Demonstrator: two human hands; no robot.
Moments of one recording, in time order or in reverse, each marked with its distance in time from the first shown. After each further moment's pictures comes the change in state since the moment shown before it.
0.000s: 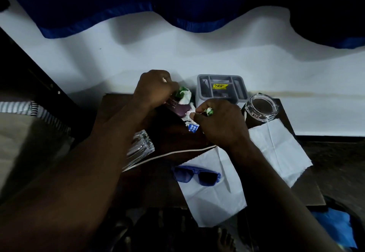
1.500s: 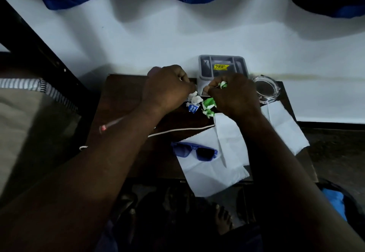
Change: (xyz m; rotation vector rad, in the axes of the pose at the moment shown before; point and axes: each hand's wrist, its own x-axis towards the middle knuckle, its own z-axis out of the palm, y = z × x) left_hand -0.080 0.043 0.012 -0.041 0.038 -0.098; right_hand 0.001 0.007 -0.026 -0.016 0.050 0.066
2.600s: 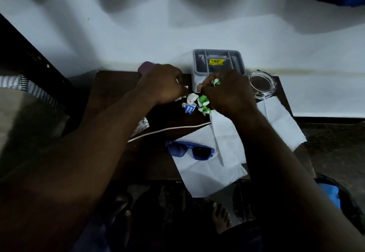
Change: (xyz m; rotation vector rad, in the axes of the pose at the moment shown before) left_hand 0.035 -0.017 0.009 0.417 -0.223 0.243; right_hand 0.003 0.004 0.006 0.047 -0.051 -0.001
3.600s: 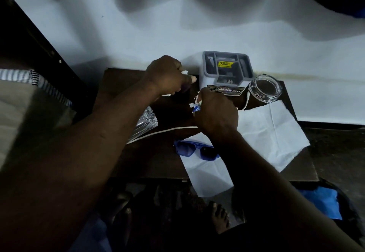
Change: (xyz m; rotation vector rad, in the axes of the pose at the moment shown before) left_hand -0.002 -0.012 -0.016 -0.516 0.014 -0.248; right_hand -0.025 -0.002 0.063 -0.418 0.000 -0.115
